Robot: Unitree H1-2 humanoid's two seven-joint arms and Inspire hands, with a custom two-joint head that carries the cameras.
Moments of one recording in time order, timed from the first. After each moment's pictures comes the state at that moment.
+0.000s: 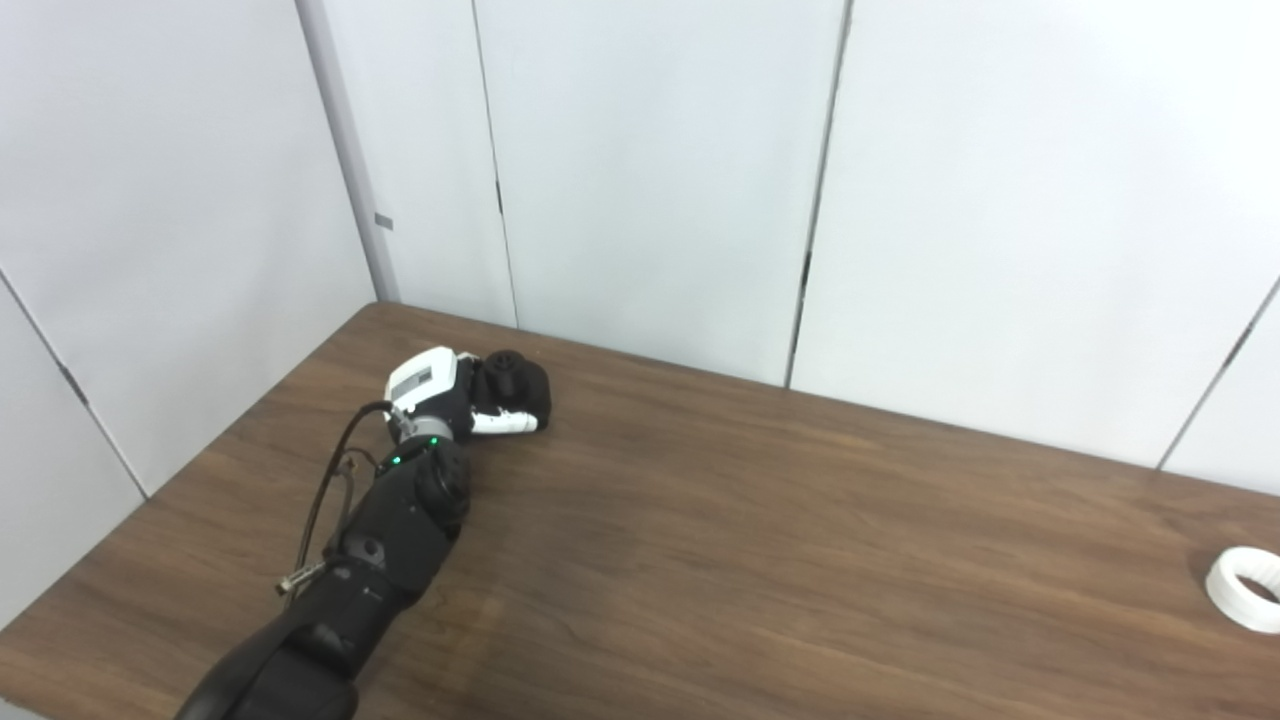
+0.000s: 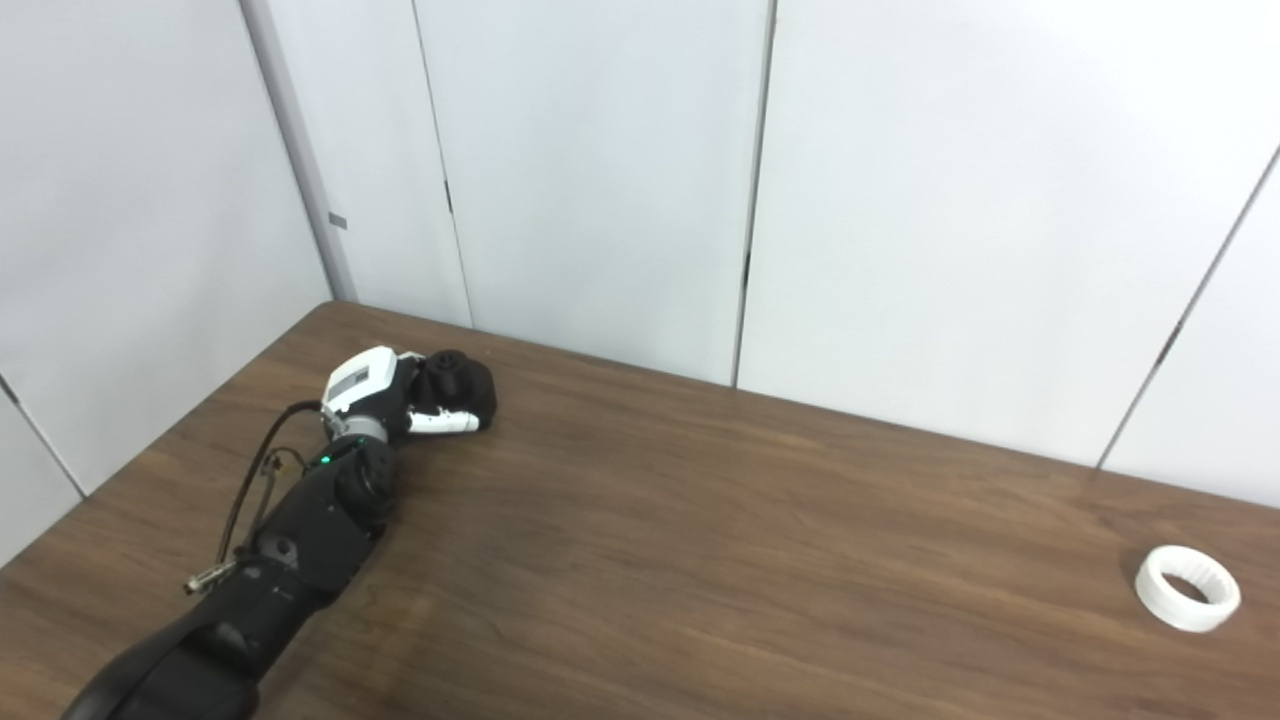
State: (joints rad) left arm -0.56 0.48 -0.11 0.68 0.57 0.38 0.18; right arm 0.41 -0.26 -0.27 -0.27 0.19 -0.04 0.15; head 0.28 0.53
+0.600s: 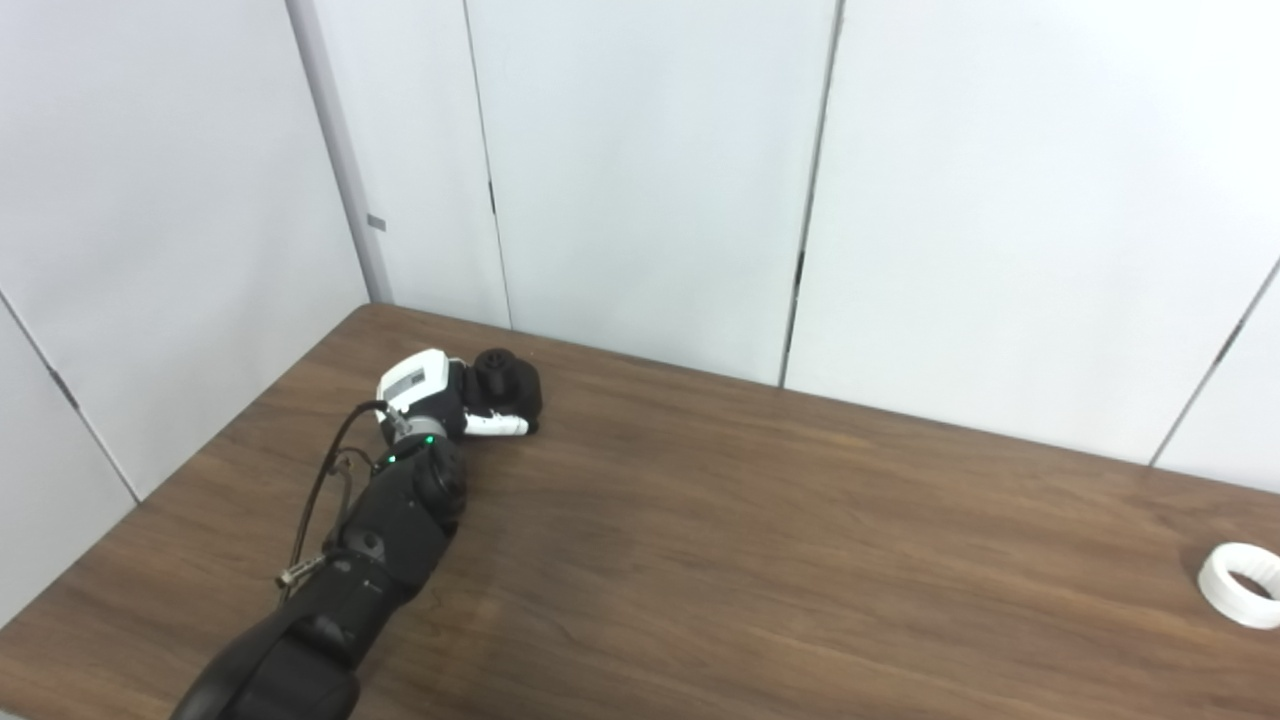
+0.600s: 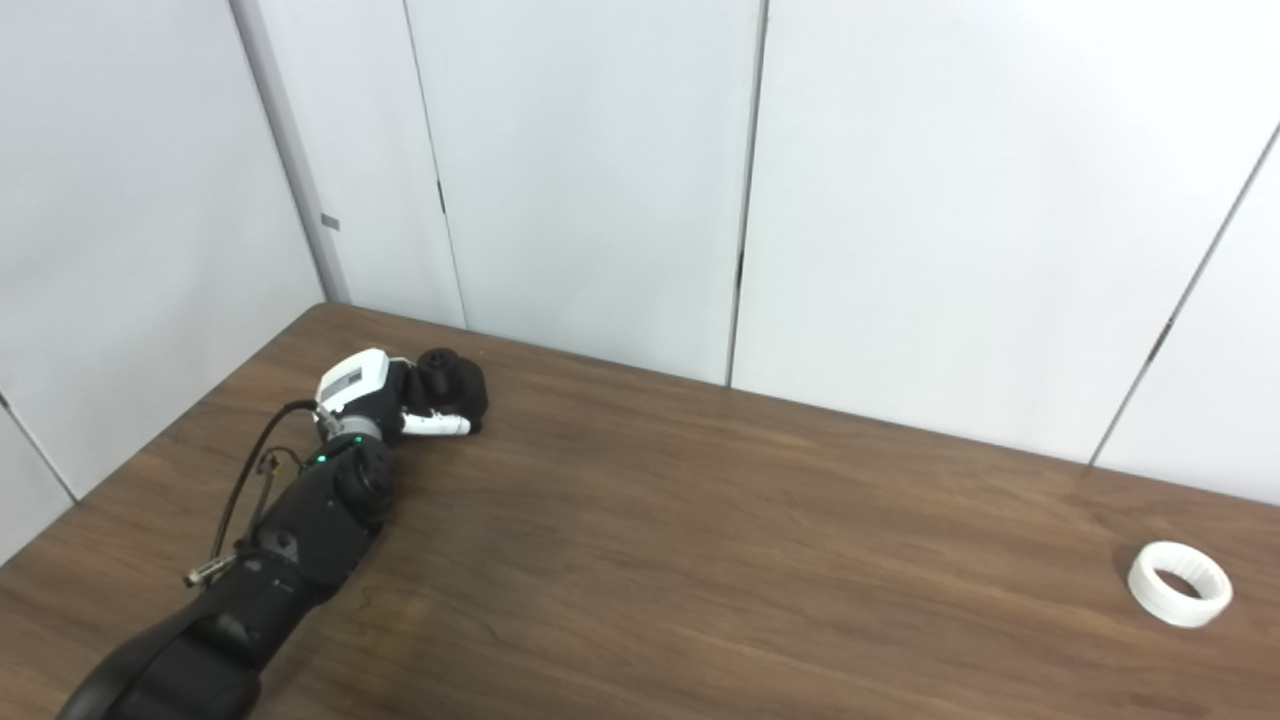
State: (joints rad) left arm -0.58 0.48 -0.12 0.71 0.55 0.40 0.19; right arm 0.41 -0.26 -0.26 -0.27 0.19 -0.04 0.15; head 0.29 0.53
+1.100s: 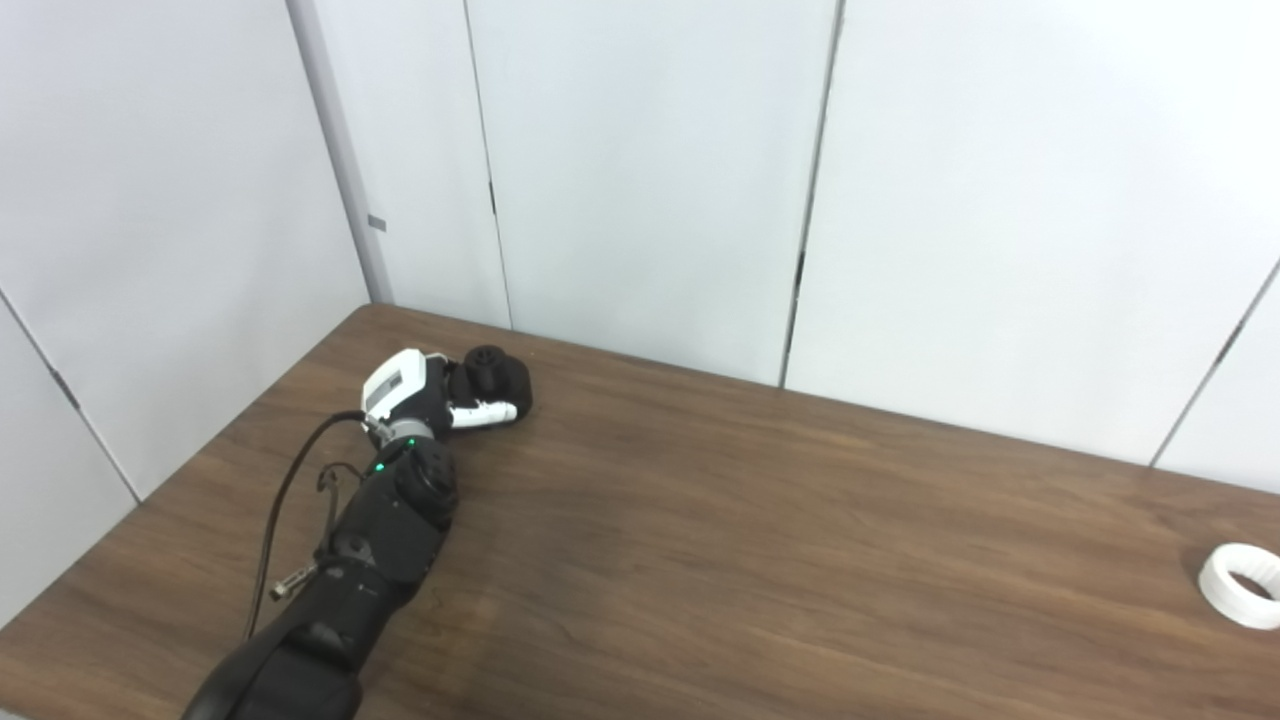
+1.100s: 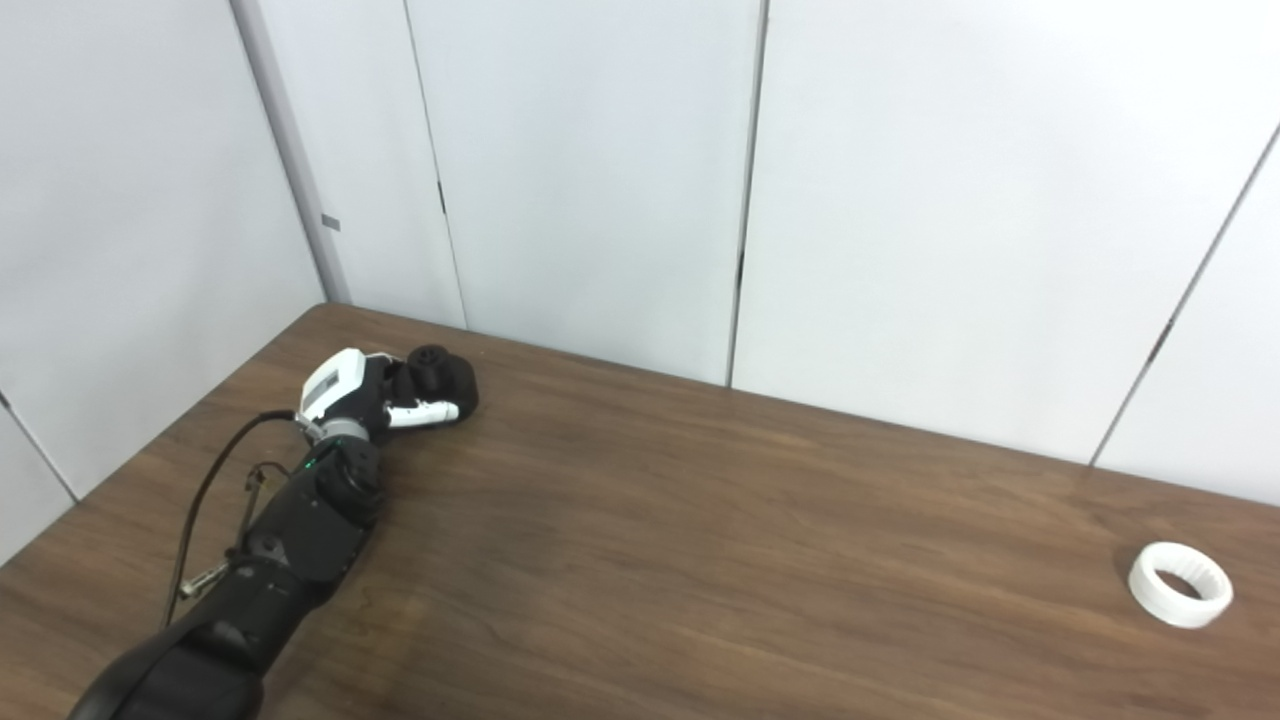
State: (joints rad) left arm -0.57 0.46 -0.02 0.72 0.45 0.33 0.28; right arm 0.41 -0.26 -0.26 -0.28 0.17 -0.03 0.15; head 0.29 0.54
